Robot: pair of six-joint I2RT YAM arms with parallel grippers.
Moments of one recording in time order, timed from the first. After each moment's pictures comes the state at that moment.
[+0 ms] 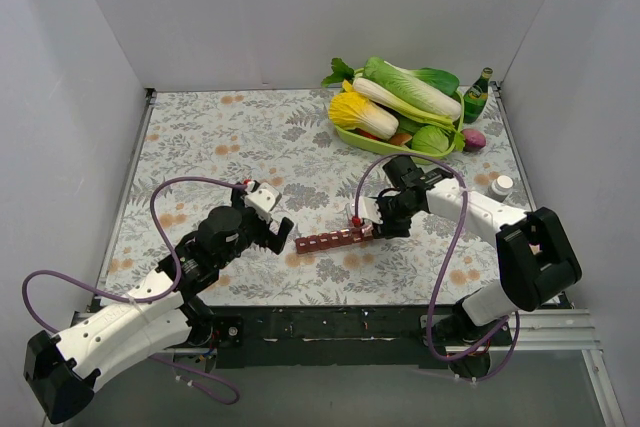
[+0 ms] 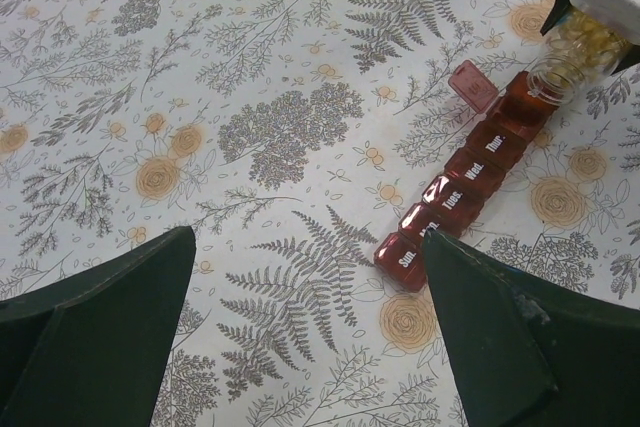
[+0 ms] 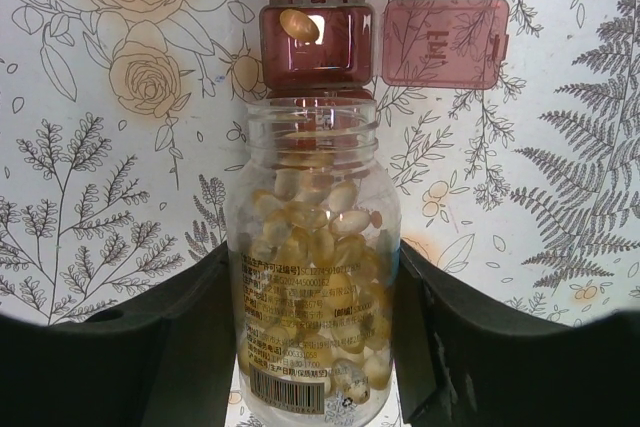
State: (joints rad) left arm -0.78 0.69 0.49 -0.11 -0.15 0.05; right arm 0.55 1.49 0.92 -0.70 -0.40 -1.23
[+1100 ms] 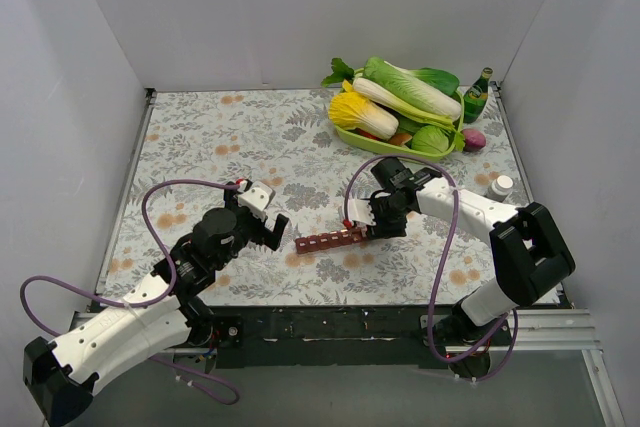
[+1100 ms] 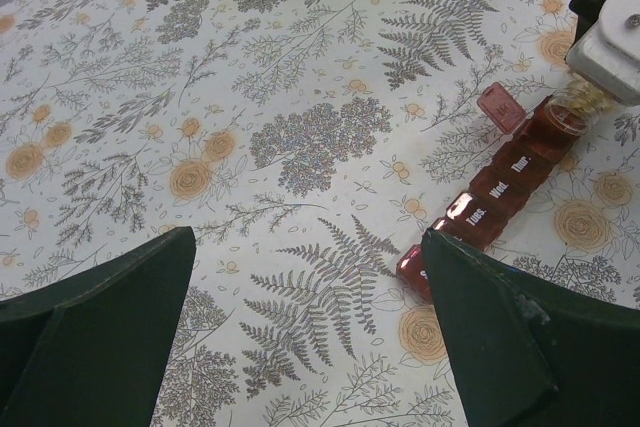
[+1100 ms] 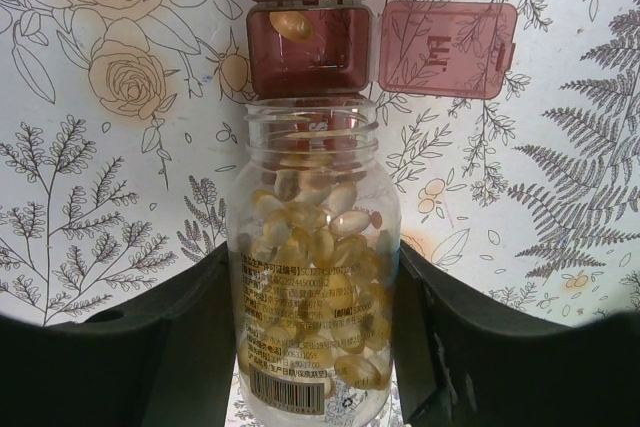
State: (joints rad) left arm -0.78 0.65 0.49 -0.11 -0.22 0.05; right arm 0.62 1.53 0.96 -0.72 -0.27 -1.17
